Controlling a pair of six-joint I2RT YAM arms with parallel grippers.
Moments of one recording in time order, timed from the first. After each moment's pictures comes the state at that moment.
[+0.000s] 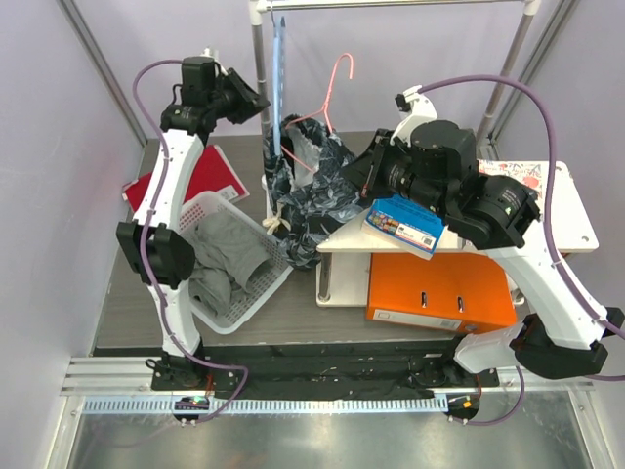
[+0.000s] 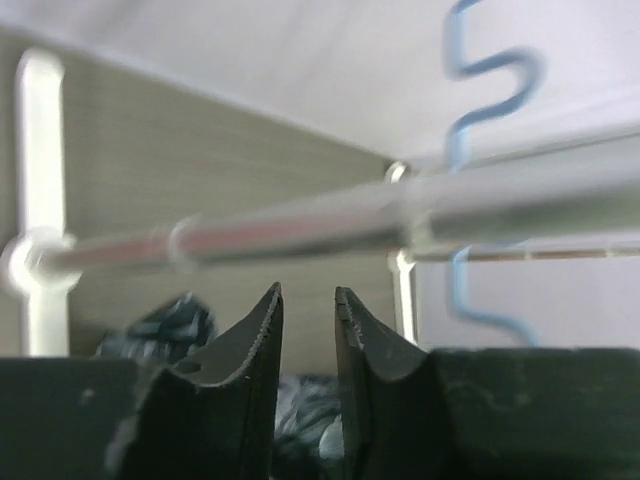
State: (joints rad) left arm -0.18 2.05 2.30 -0.61 0.30 -0.80; right arm 0.85 1.34 1.95 -0.89 0.22 0.60
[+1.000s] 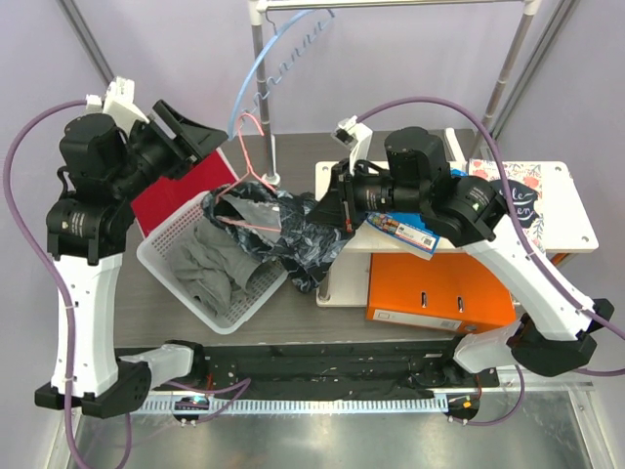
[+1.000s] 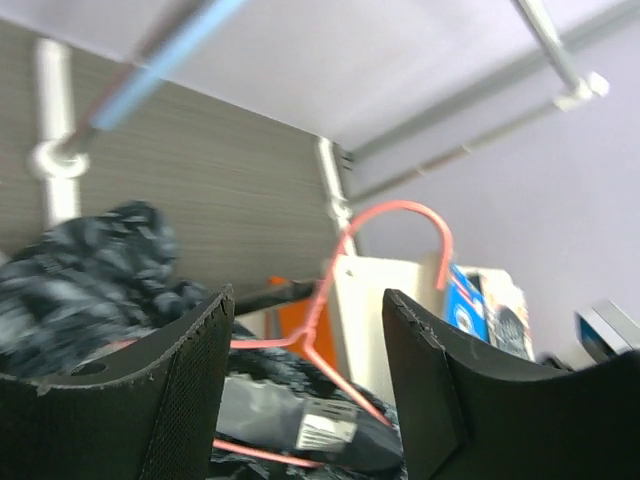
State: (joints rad) left arm -0.16 1.19 1.87 -0.88 0.25 -0.76; right arm 0.85 1.36 1.83 -0.84 -0.35 0.35
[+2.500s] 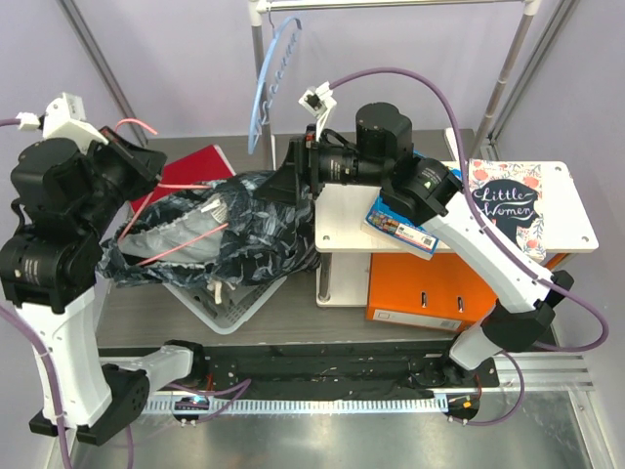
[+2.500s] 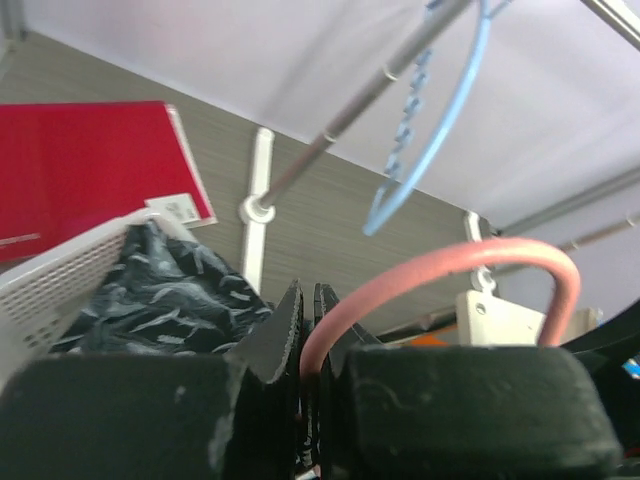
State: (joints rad) left arm -0.16 1.15 2.07 -1.13 -0.08 -0.56; right arm 0.85 1.55 1.91 -0.46 -0.53 0.49
